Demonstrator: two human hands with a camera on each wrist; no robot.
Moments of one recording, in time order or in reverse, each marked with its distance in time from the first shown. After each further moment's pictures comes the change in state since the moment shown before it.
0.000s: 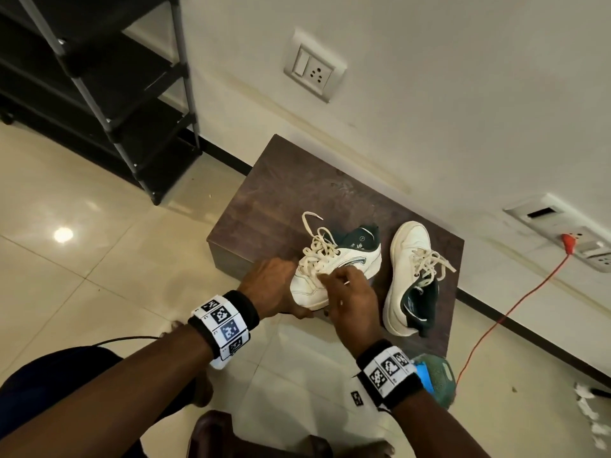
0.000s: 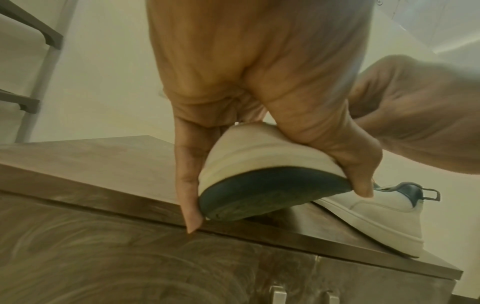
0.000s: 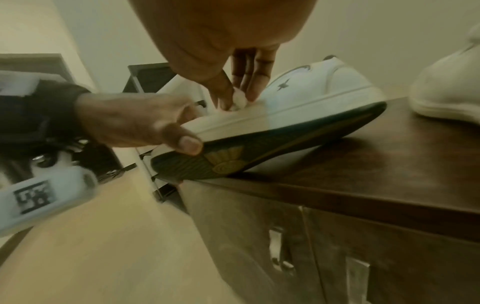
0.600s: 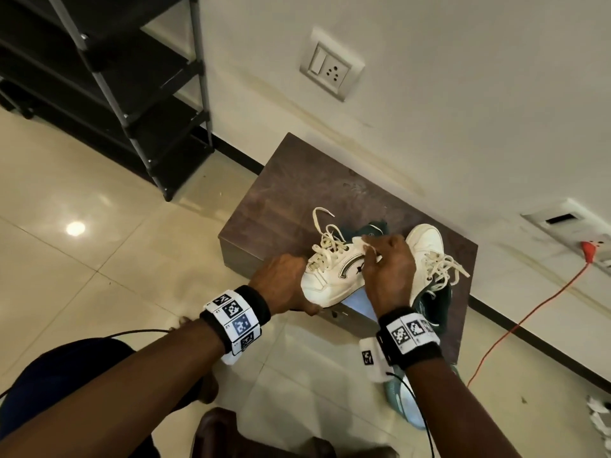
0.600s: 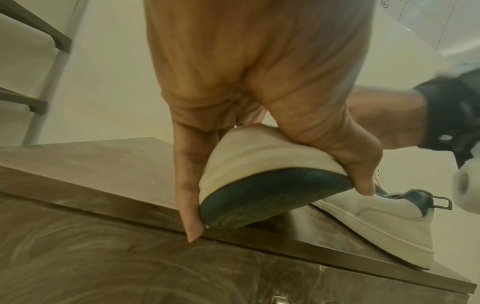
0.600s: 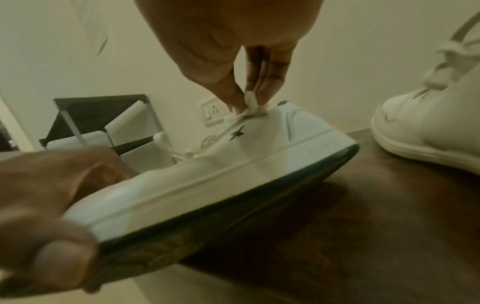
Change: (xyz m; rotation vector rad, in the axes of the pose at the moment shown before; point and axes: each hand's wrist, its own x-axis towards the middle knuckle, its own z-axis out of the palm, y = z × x) left_hand 0.000 -0.001 0.000 -0.017 0.034 -0.039; right_hand 0.057 0.030 -0.016 -0.010 0.267 0.219
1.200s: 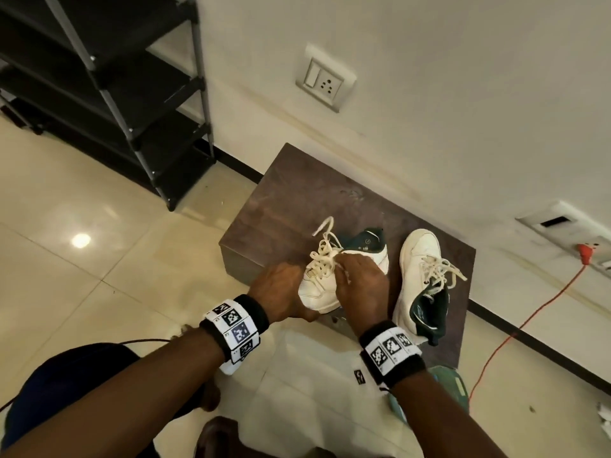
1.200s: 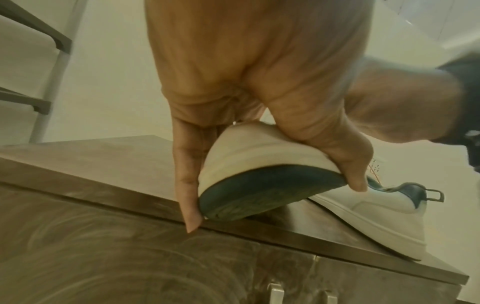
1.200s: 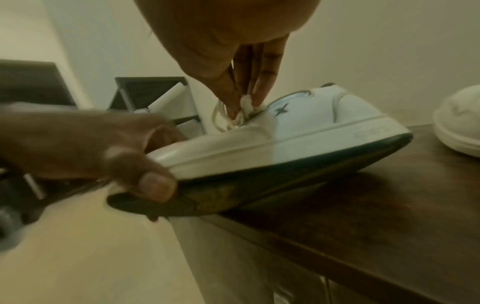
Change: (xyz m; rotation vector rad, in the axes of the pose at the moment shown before) left_hand -0.002 -0.003 0.011 0.026 0.045 0.038; right_hand -0.030 -0.024 0.014 -0.042 -0.055 -0.211
